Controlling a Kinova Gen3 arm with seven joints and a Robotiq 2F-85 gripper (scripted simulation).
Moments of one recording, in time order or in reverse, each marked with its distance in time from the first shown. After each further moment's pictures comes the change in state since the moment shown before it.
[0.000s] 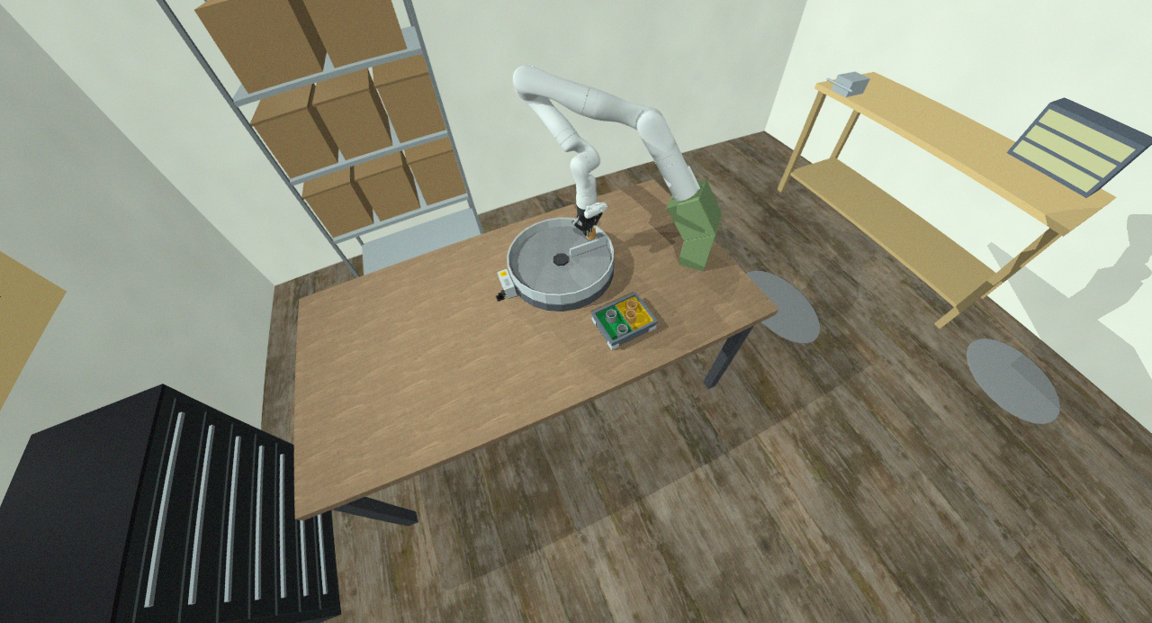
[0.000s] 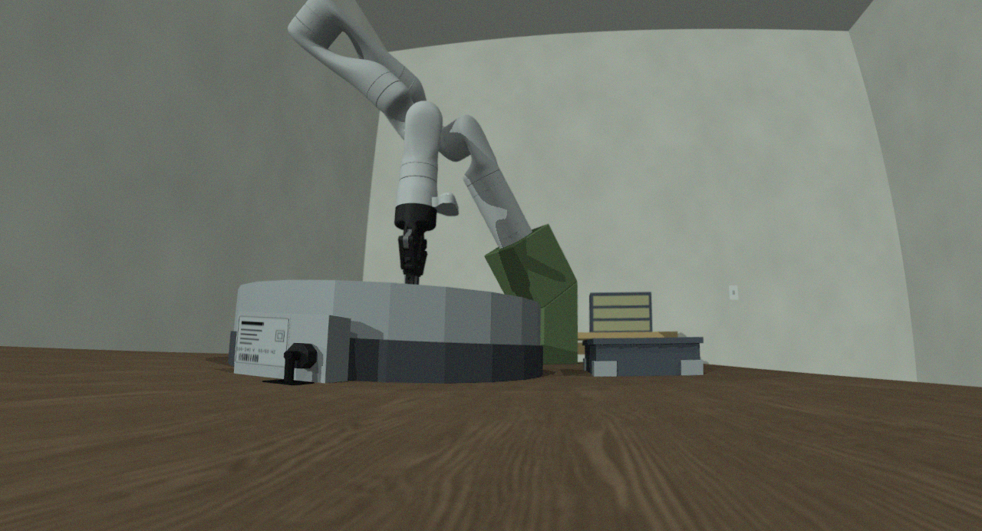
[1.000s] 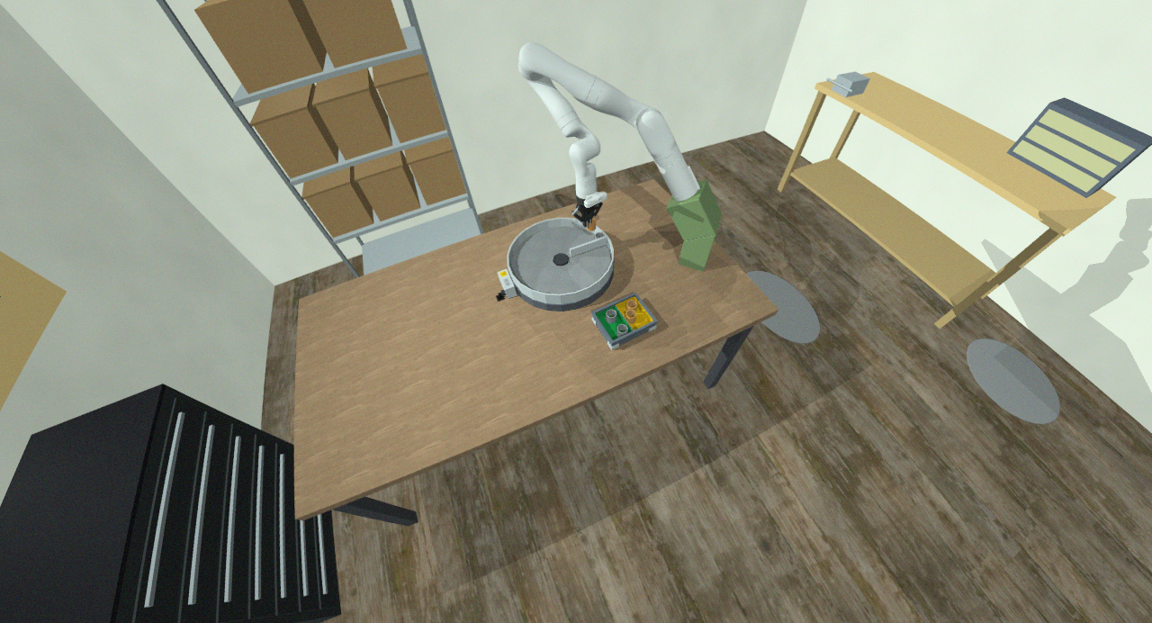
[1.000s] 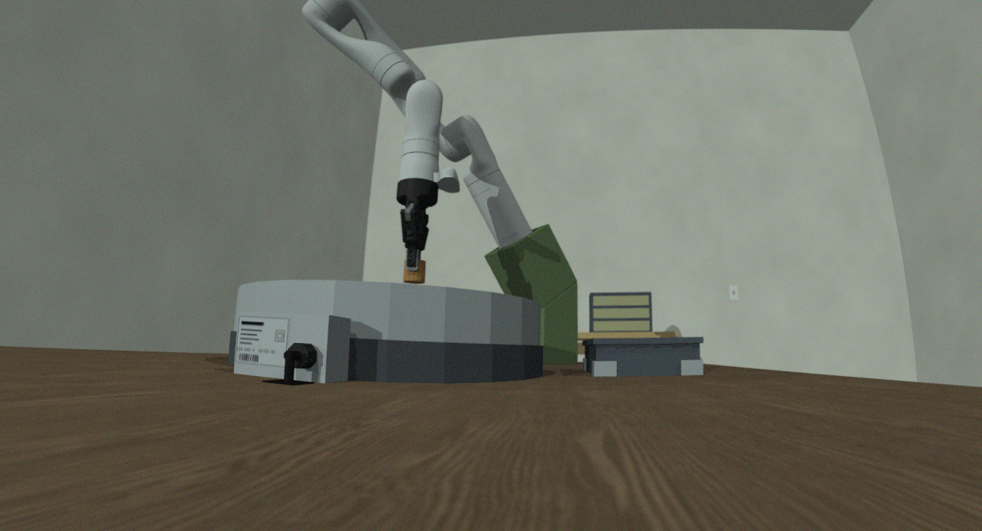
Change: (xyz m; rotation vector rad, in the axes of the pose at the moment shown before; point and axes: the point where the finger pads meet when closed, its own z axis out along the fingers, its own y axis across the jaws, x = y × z) arm 0.000 0.000 -0.047 0.001 0.001 -0.001
